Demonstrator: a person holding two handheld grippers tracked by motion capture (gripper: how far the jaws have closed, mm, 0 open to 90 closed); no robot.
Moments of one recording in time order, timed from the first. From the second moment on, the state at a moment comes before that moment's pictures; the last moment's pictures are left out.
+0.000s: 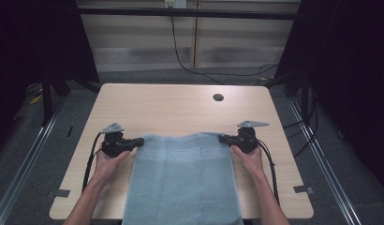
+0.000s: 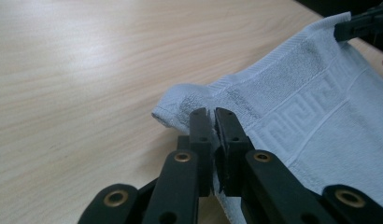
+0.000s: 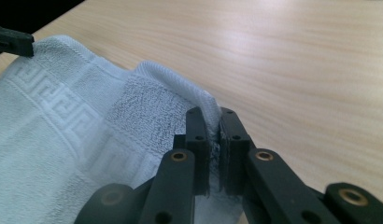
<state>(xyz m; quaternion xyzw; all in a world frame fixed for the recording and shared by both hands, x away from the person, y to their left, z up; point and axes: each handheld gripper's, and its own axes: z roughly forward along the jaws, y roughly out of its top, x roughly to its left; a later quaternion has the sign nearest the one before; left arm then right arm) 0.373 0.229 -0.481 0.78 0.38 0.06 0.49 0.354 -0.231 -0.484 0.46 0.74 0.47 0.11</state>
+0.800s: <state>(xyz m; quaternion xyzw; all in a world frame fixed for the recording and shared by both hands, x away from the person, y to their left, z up) 0.421 0.225 -0.316 0.73 0.34 0.15 0.58 0.384 -0.256 -0.311 0.40 0.69 0.56 0.21</state>
